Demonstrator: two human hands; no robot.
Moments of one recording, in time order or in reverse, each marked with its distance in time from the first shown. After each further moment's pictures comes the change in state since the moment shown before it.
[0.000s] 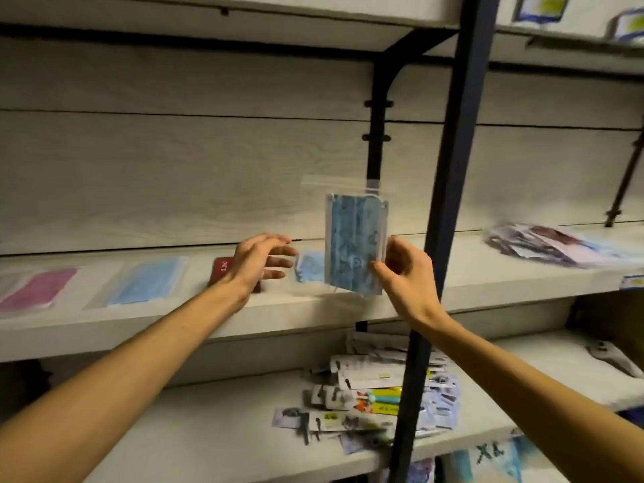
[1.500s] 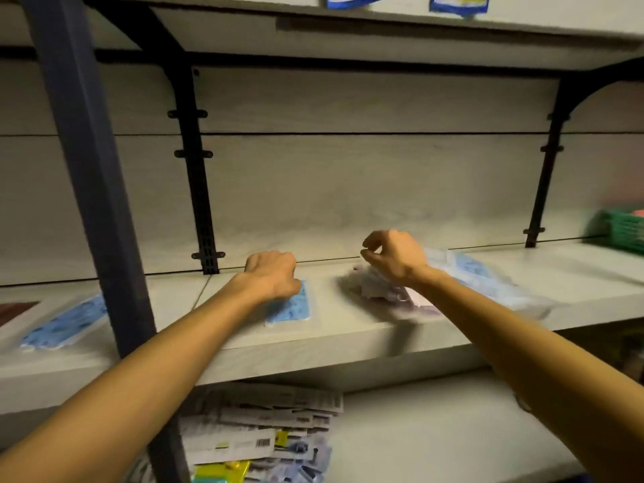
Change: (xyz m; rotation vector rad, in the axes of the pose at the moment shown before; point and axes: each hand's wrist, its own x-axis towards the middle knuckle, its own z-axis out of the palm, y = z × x) left_hand 0.129 -0.017 0.433 1.639 -0.103 0.174; right_hand 0.177 0.224 -0.363 -0.743 -0.248 0.167
